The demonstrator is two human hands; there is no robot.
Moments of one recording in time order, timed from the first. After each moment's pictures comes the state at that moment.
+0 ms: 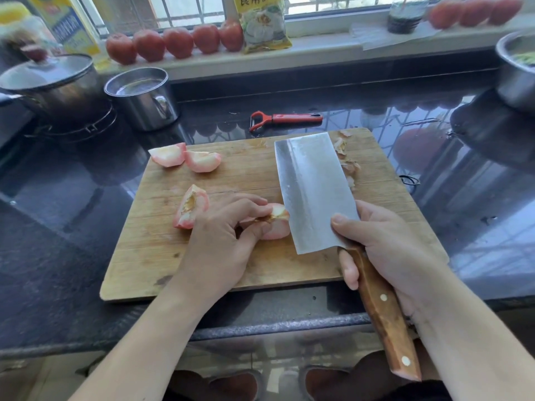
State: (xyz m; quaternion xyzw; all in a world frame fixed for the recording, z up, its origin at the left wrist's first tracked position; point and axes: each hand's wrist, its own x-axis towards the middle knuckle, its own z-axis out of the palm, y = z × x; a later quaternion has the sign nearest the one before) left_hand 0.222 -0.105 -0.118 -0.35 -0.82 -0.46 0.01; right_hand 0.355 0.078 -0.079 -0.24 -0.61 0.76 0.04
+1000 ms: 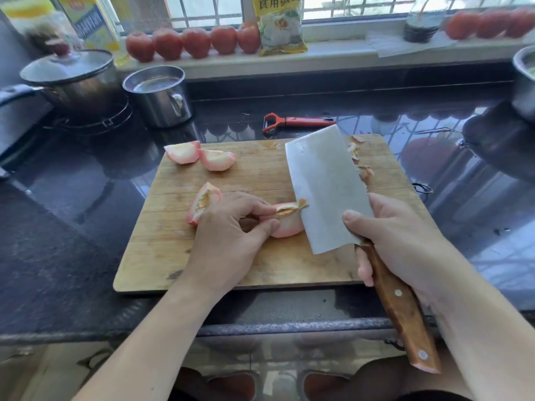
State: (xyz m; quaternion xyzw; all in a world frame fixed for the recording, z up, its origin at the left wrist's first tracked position) left_hand 0.225 -0.106 -0.109 -0.30 -0.79 -0.54 -0.01; right_hand 0.349 0.082 -0.063 -0.26 -0.72 0.64 0.04
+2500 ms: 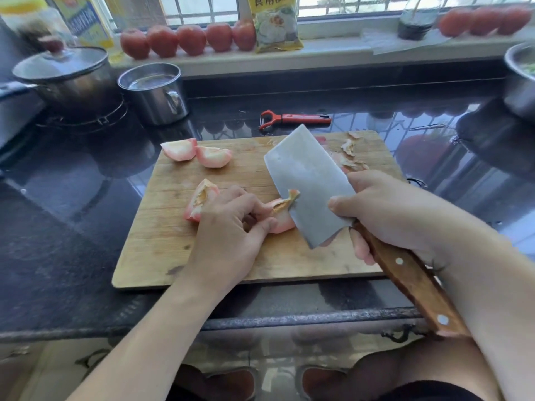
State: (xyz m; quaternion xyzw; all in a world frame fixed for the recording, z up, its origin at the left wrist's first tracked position) left_hand 0.228 -0.105 -0.113 -0.32 -0.82 -0.47 0.04; right_hand 0.326 0.090 -0.042 -0.23 -0.81 0.53 -0.08
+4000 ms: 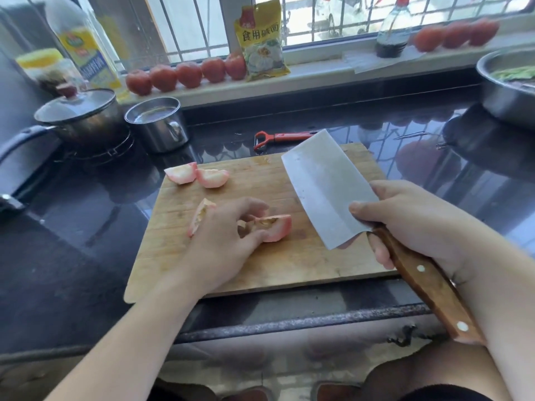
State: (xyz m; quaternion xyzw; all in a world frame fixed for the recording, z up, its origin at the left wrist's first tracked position) left_hand 0.220 -0.110 -0.082 -0.35 -0.86 -0.38 -0.06; right_hand 0.365 0.108 -0.030 -0.23 -0.77 0.60 -0.02
